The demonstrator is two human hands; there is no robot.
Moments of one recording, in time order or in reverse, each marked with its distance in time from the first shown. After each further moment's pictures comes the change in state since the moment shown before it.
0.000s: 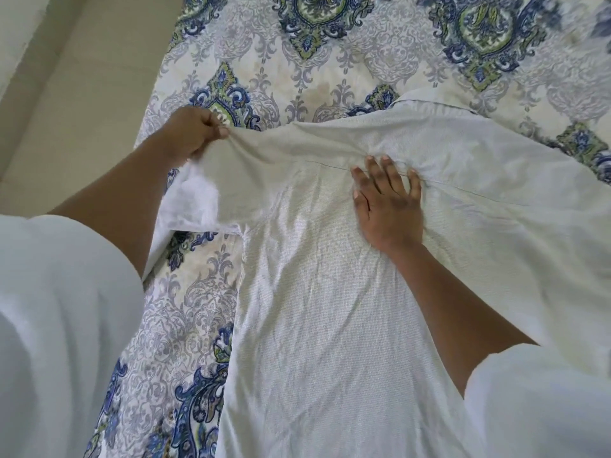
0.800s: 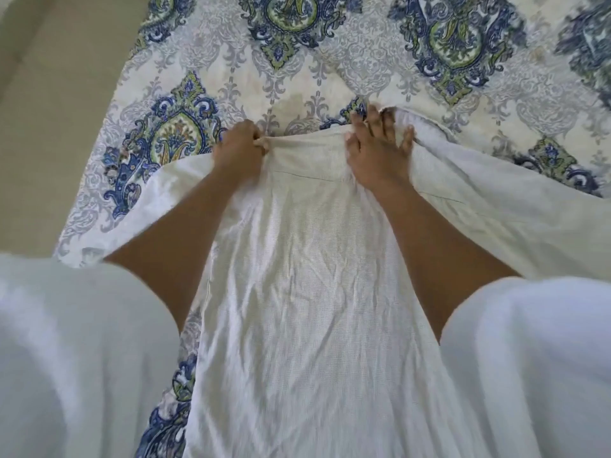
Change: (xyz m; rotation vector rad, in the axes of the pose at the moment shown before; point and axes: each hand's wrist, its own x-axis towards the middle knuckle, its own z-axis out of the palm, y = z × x) left_hand 0.001 0.048 0.118 0.263 0.180 0.209; right_hand 0.109 0.033 -0.017 0.087 -0.226 0.212
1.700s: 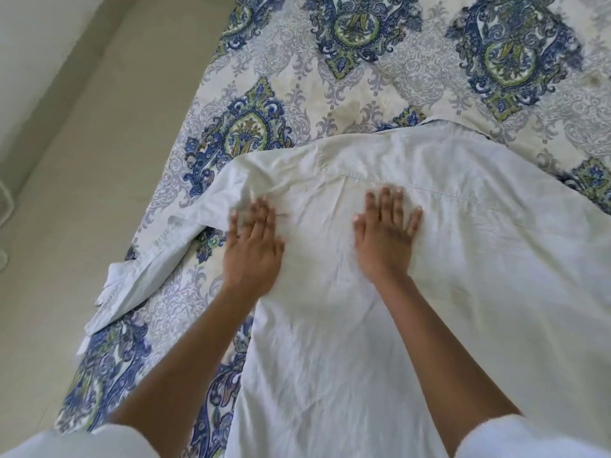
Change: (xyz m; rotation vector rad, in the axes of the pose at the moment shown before) left_hand -0.174 -0.088 -0.011 0.562 0.029 0.175; right_hand -0.136 -0.056 0.044 -0.002 0.037 -0.031
